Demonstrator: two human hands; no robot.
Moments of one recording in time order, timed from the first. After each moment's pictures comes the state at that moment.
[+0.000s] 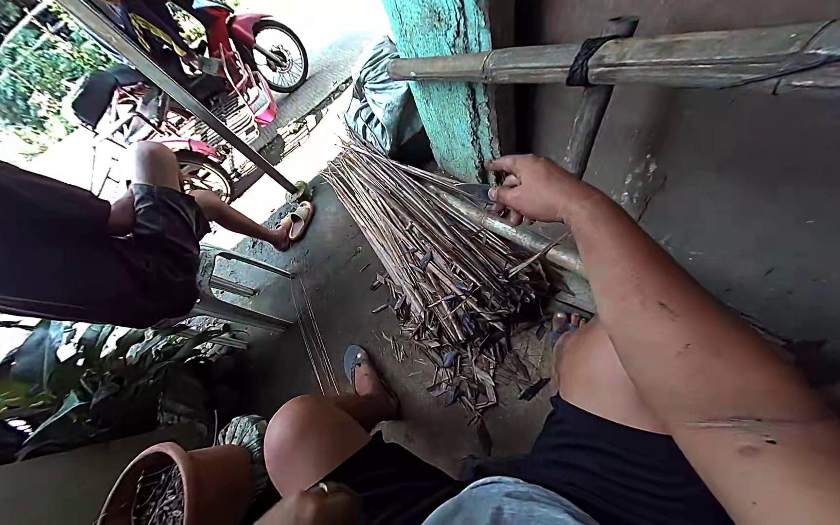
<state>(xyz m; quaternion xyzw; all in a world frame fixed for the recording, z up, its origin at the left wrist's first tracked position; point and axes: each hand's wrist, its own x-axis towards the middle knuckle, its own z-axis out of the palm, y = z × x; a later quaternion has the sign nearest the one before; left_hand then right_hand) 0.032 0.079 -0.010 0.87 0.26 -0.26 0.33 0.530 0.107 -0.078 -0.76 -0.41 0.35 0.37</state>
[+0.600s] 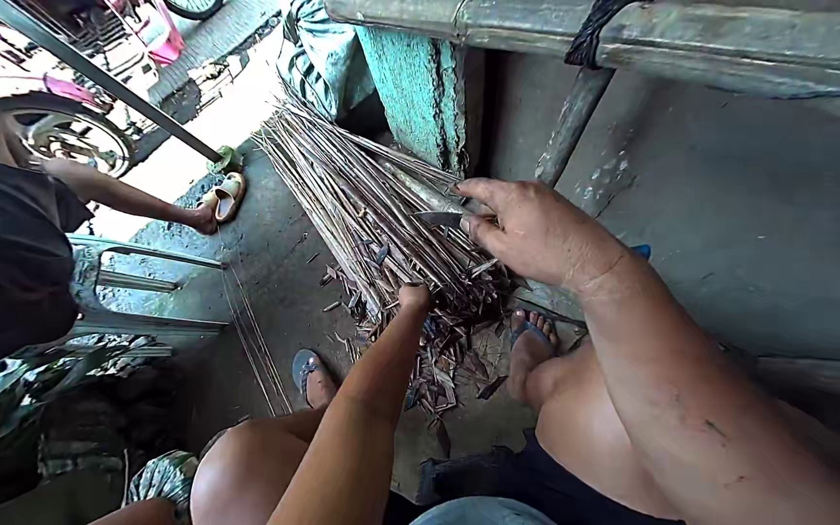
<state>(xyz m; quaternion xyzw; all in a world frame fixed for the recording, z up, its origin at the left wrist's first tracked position) 0.365 0.228 -0.374 0.48 0.66 -0.02 0.58 0.516 0.095 -0.071 -0.78 -0.51 0.19 0.30</state>
